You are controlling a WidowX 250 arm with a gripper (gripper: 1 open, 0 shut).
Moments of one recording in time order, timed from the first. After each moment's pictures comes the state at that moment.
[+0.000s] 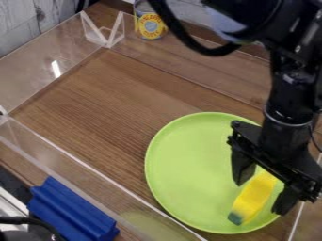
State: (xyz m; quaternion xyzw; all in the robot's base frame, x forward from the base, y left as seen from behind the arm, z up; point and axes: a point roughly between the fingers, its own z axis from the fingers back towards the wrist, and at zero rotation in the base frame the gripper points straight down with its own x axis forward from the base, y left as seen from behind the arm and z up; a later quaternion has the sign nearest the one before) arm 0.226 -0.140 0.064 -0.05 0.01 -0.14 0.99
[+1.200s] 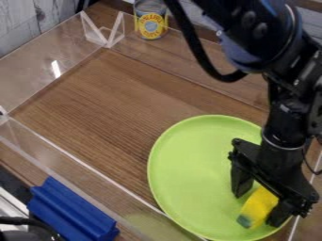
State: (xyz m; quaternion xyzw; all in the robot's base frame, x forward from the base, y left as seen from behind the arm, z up) arm 0.233 -0.142 0.029 -0.04 0.02 -0.15 0.99
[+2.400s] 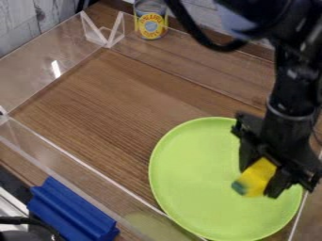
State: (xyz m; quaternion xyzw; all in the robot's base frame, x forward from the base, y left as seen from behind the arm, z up) arm 0.237 -0.130 0.067 -0.03 0.01 -0.16 0.99
